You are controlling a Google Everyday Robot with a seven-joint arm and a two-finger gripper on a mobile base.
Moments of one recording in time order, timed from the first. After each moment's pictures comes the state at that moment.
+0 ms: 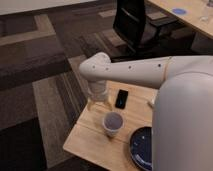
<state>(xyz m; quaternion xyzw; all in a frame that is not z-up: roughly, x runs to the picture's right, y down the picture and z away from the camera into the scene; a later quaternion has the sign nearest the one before) 0.027 0.080 0.742 -0.24 0.30 0.67 0.64</state>
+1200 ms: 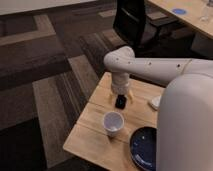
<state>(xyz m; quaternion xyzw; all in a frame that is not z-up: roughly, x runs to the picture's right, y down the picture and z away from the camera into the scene) 0.098 0.062 0.758 -0.22 0.32 0.69 0.61</state>
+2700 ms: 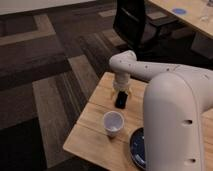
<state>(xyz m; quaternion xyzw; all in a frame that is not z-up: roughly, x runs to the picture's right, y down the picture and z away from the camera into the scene) 0.100 0.041 0.852 -0.23 0.26 0.66 0.66</state>
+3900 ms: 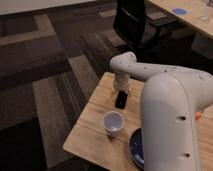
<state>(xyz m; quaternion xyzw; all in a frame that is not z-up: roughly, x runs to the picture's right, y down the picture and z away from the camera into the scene) 0.102 0.038 0.888 -0.24 0.24 0.66 0.67</state>
